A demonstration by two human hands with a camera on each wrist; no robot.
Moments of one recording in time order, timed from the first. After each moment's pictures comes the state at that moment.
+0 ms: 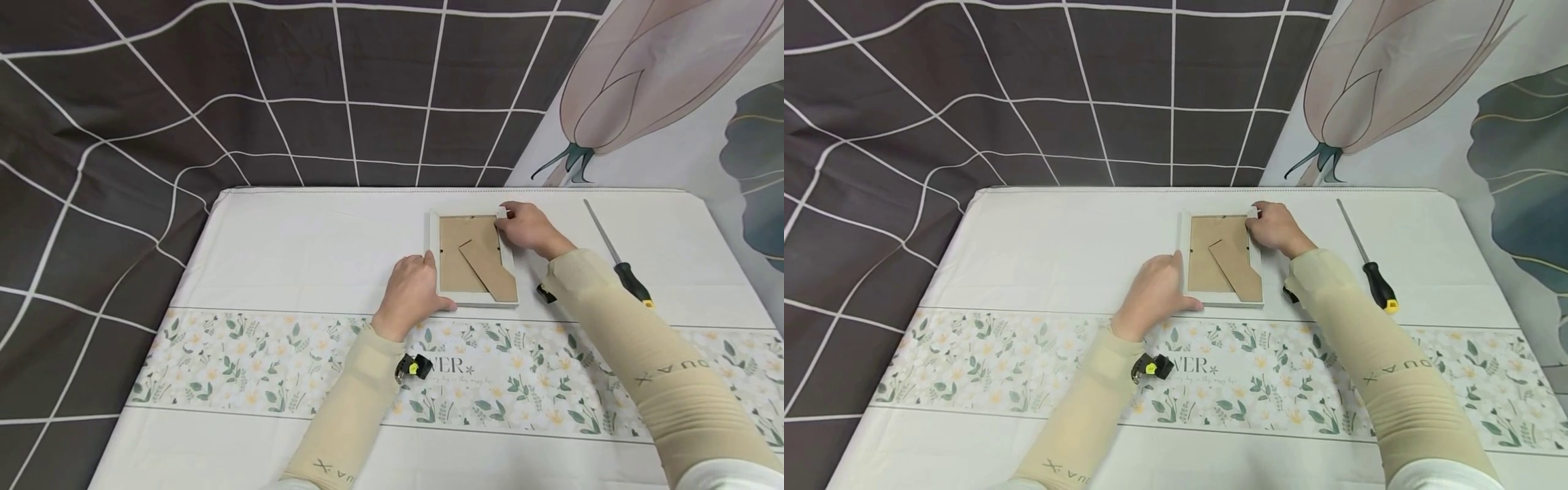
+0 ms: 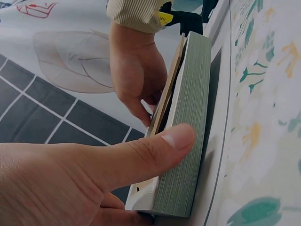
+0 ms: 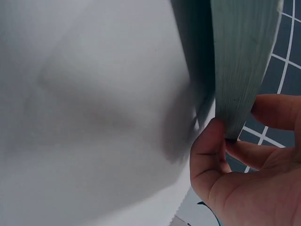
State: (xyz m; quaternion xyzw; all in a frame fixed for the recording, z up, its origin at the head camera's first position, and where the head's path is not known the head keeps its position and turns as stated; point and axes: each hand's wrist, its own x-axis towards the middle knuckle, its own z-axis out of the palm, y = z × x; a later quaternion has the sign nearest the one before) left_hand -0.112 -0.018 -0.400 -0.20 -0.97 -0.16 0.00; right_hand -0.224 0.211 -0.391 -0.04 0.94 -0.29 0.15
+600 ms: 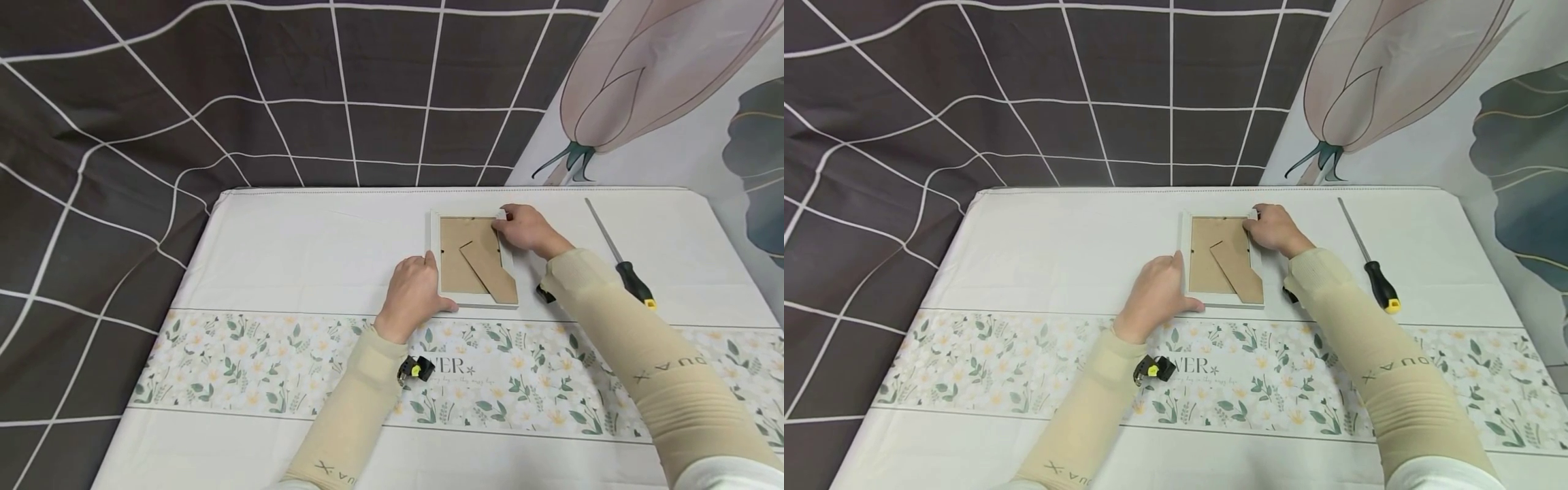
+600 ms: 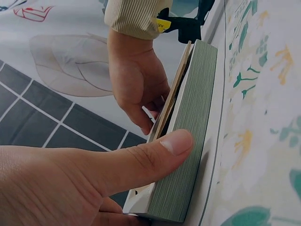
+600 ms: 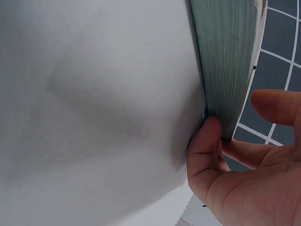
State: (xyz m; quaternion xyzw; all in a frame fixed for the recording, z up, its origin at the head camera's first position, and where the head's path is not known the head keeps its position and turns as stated) left_hand -0.111 -0.015 -0.404 -0.20 -0.97 -0.15 0.03; right_hand -0.222 0.209 -0.394 -0.04 0.94 -0.29 0.17
